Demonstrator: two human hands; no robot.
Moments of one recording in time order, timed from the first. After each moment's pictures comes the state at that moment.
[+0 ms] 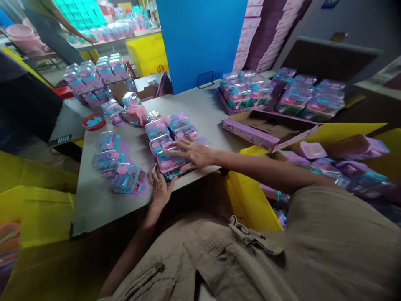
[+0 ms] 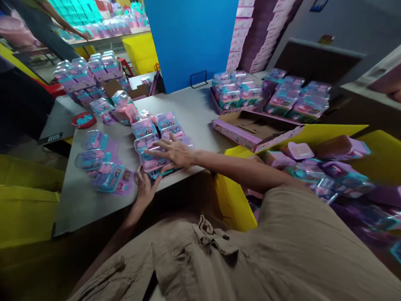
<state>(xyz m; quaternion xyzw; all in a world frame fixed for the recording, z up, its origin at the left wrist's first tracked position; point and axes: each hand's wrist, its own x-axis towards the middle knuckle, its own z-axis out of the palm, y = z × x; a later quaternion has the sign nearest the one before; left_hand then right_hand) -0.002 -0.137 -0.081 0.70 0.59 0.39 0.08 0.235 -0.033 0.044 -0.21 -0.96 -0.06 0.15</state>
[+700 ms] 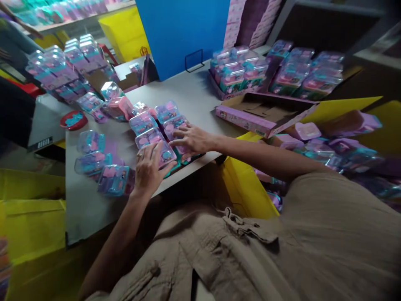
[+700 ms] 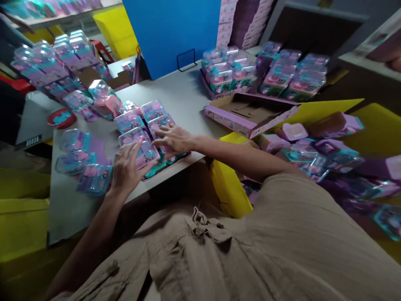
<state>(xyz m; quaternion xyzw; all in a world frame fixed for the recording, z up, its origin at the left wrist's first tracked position) 0.013 -0.104 0.042 0.80 0.47 0.35 0.09 0.272 -0.015 0.052 -0.24 -0.96 -0.03 0.13</state>
